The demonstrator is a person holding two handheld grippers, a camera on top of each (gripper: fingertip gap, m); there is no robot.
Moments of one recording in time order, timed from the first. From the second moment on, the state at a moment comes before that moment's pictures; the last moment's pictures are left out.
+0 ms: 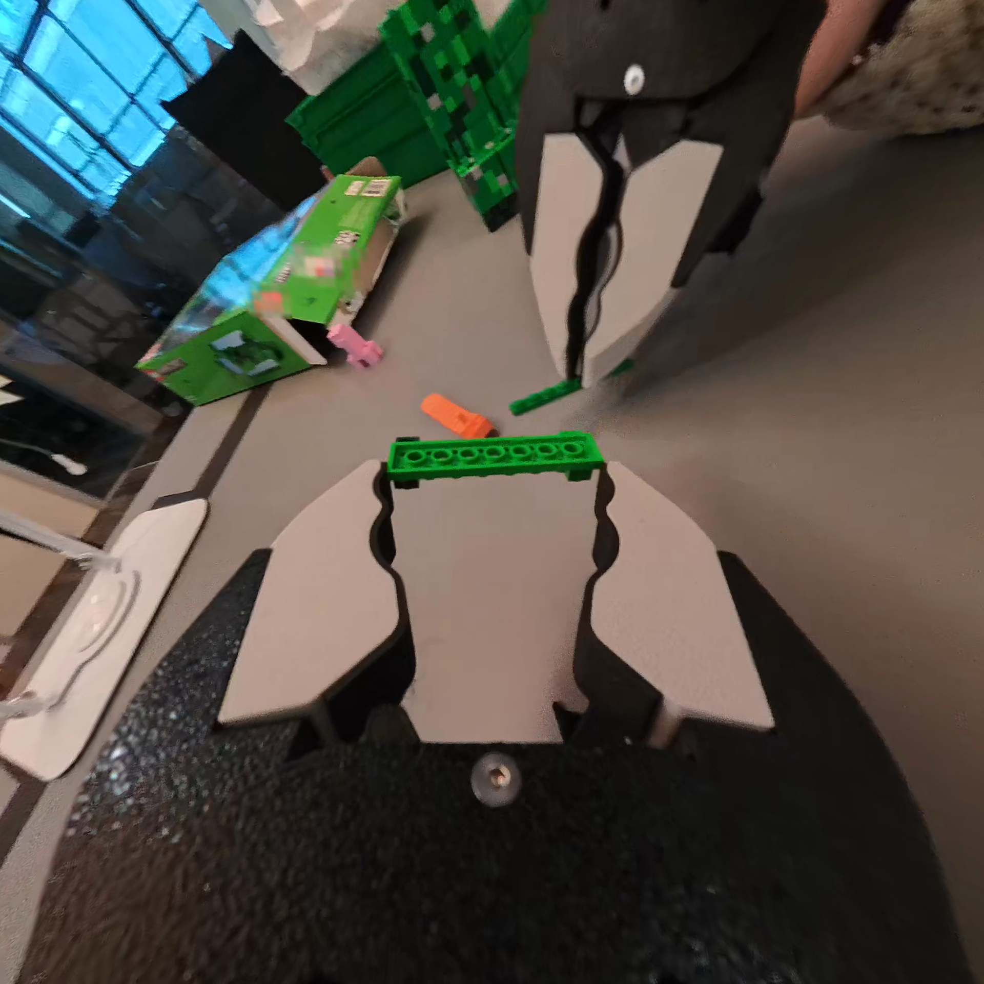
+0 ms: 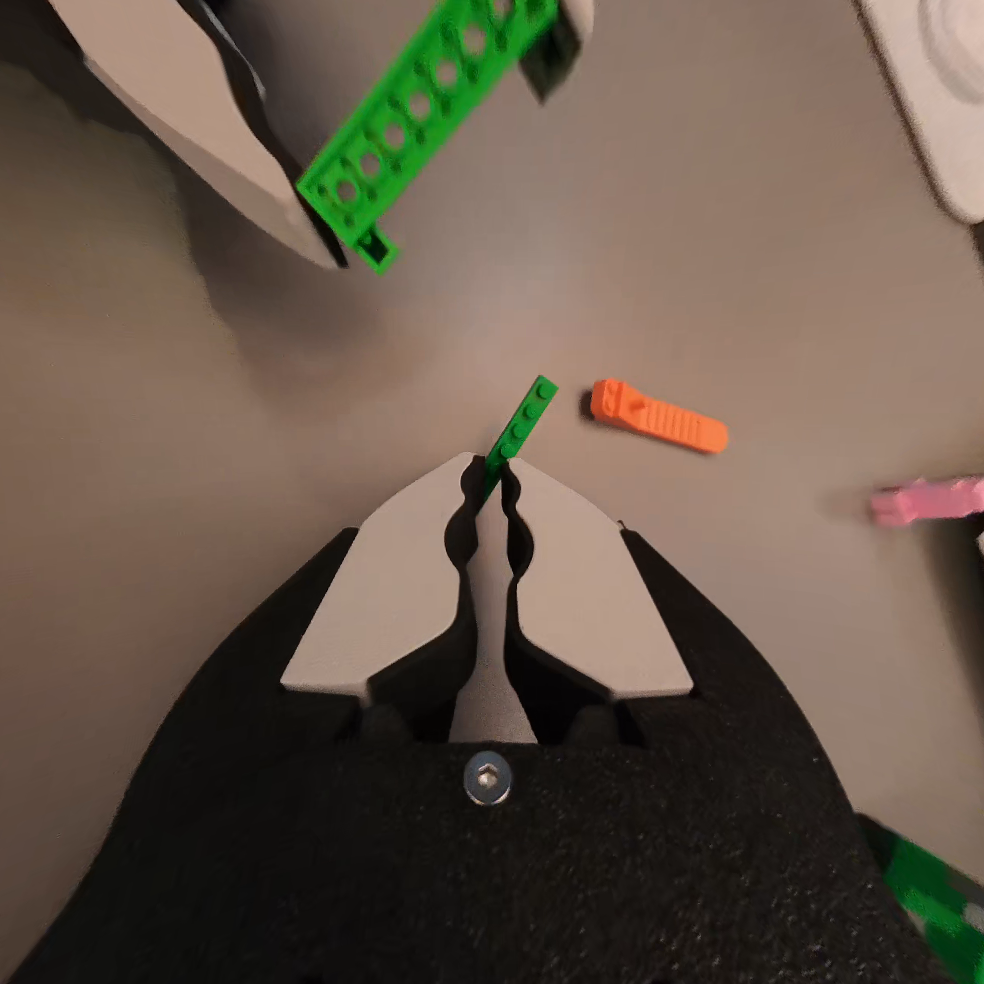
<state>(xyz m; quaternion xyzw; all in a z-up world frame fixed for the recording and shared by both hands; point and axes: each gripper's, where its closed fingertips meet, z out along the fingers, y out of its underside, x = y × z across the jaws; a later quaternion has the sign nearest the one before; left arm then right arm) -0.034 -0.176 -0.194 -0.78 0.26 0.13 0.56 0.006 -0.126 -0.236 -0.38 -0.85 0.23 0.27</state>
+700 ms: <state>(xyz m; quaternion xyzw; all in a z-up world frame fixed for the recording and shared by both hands) 0.015 -0.193 -0.242 -0.82 0.36 -0.01 0.44 0.033 -0.154 -0.231 -0.24 -0.93 0.22 0.15</state>
